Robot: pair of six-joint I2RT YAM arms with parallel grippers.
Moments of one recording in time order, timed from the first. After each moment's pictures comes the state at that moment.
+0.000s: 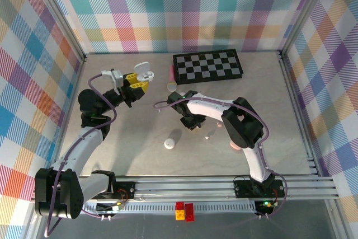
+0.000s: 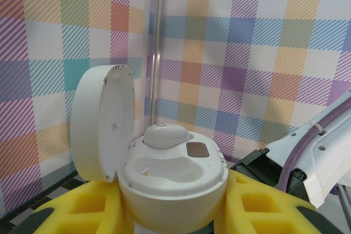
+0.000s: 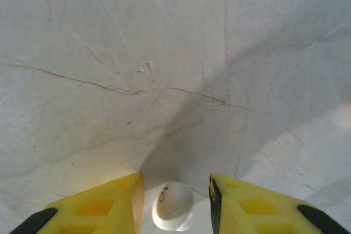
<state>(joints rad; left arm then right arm) -0.09 1.10 0.66 0.80 0.93 -0.34 0.83 2.10 1.53 -1.03 0.33 0.23</state>
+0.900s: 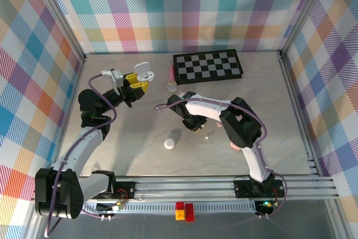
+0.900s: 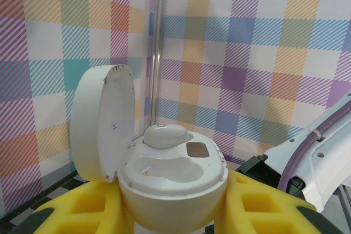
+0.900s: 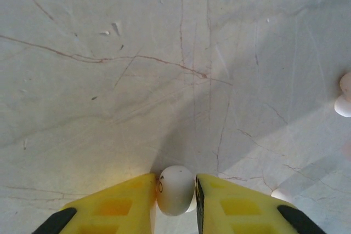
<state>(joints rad) -0.09 1.10 0.66 0.80 0.93 -0.34 0.84 2.12 1.54 -1.09 0.39 0.23</state>
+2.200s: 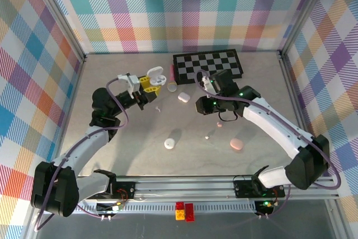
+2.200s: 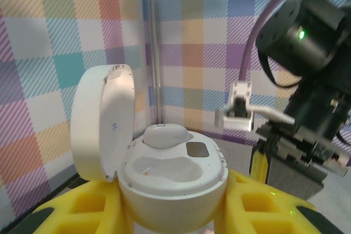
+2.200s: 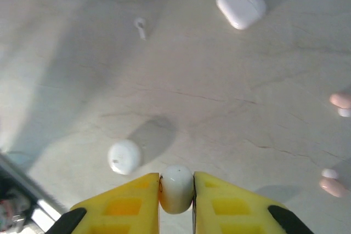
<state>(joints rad) -0.27 1.14 0.66 0.70 0.78 -0.08 0.63 1.37 1.25 -0.78 -0.24 0.33</state>
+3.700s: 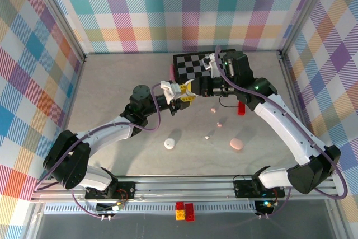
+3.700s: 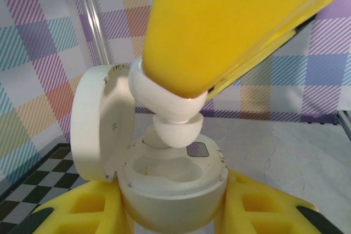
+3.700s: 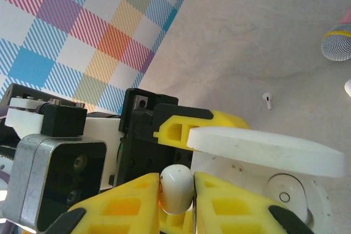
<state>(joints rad) -0.63 1.41 0.80 0.66 0.58 0.14 0.56 1.34 1.44 -0.65 -0.55 0.50</state>
